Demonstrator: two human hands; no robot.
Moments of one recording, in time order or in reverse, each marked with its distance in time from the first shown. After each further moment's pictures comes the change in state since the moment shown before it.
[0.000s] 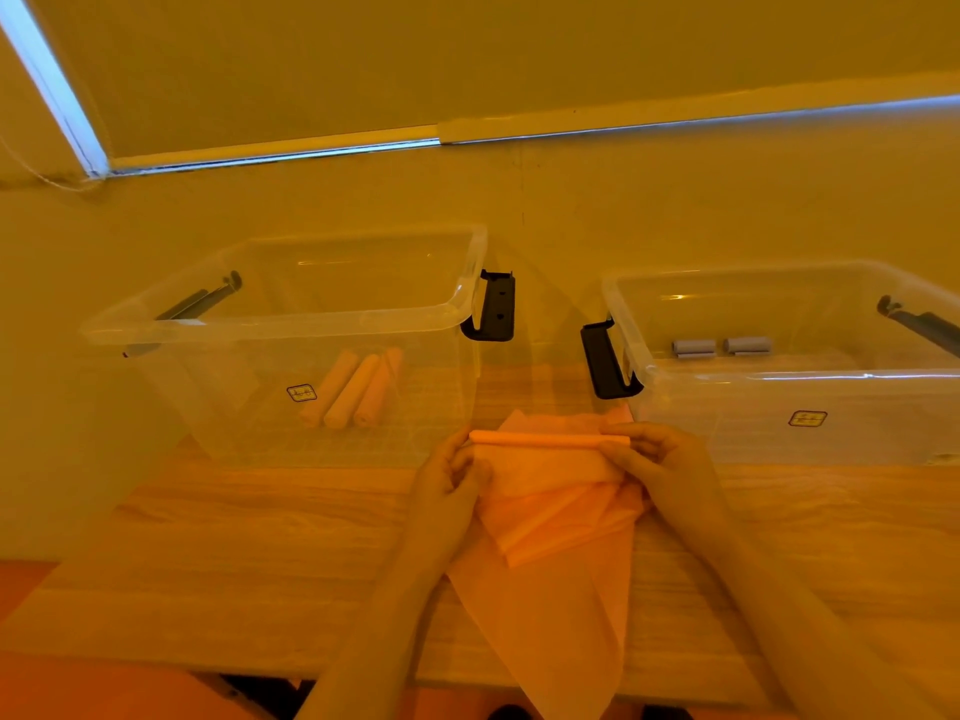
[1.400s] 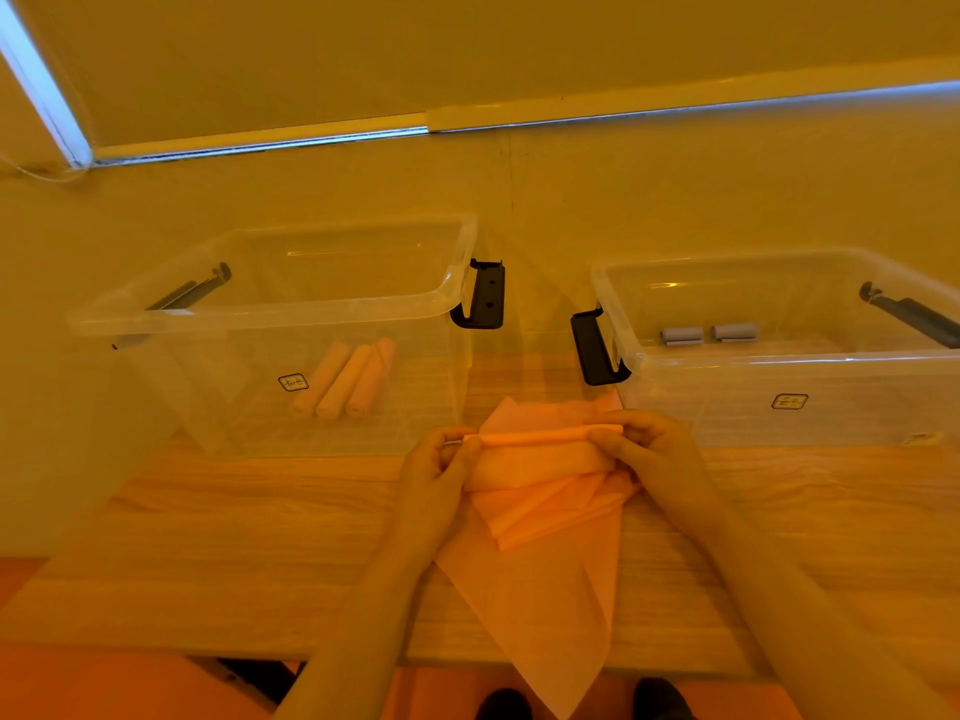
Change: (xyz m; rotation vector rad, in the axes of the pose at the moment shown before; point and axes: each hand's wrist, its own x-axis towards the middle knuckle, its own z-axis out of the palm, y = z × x) left_hand -0.003 0.004 -0.001 0.013 0.059 0.097; right_hand -0.003 -0.003 -0.002 0.115 -0.074 0.018
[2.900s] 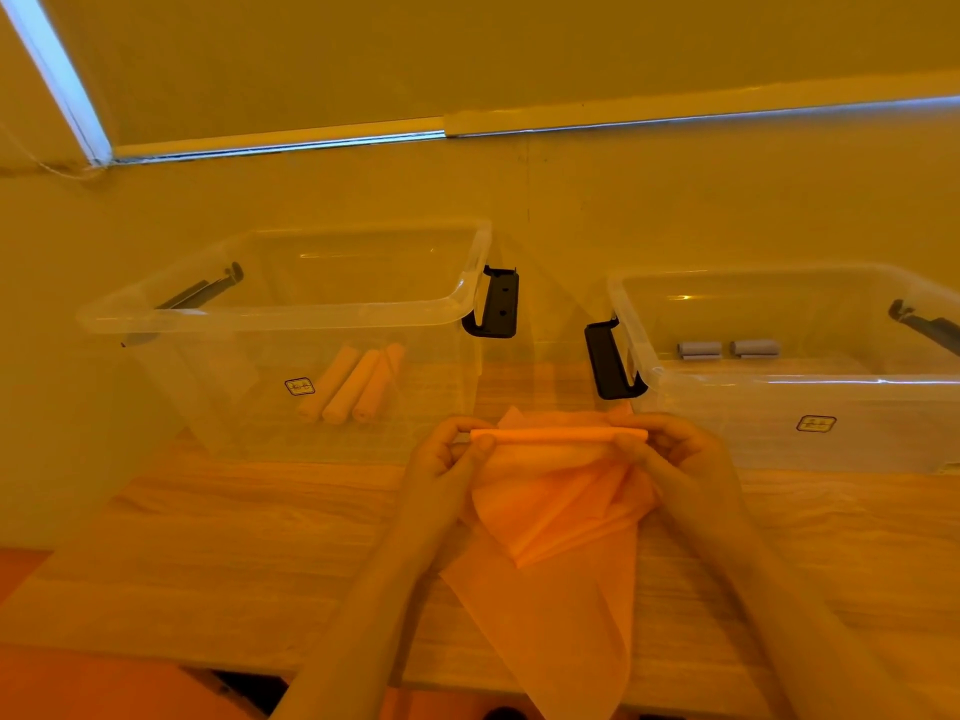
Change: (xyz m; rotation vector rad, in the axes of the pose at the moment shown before) left_hand -0.002 0.026 0.000 -0.128 -0.080 0.014; right_hand 0.000 0.006 -0.005 0.011 0.056 -0.198
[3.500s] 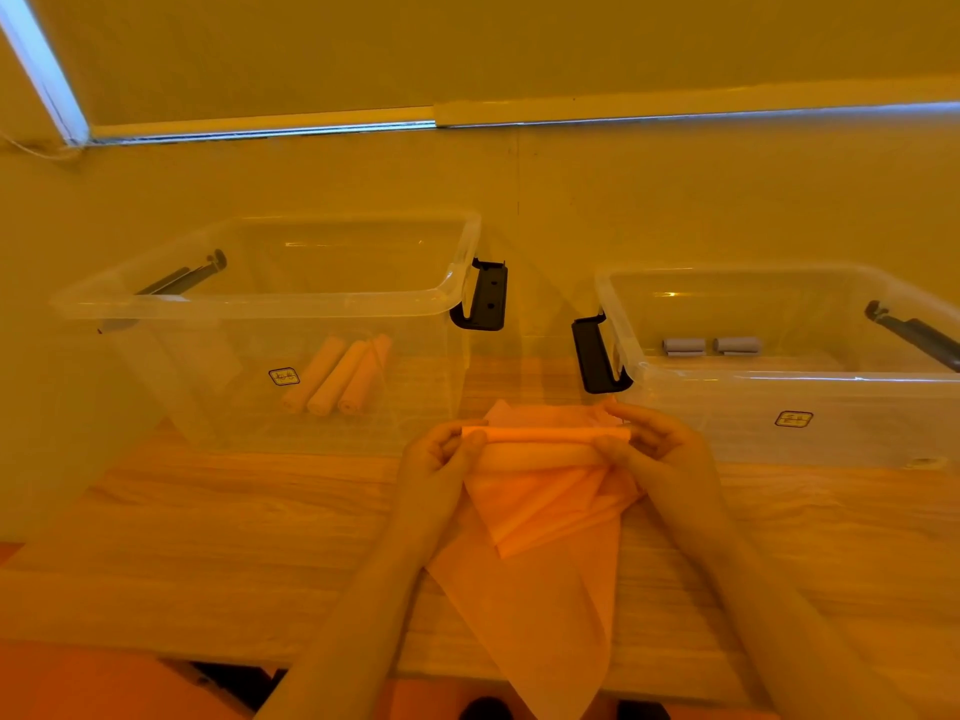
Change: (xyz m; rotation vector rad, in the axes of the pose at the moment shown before) left_hand 0.004 -0.016 0.008 -0.025 0.057 -0.042; right_hand 0.001 0.005 -0.002 0.071 -0.010 0.107
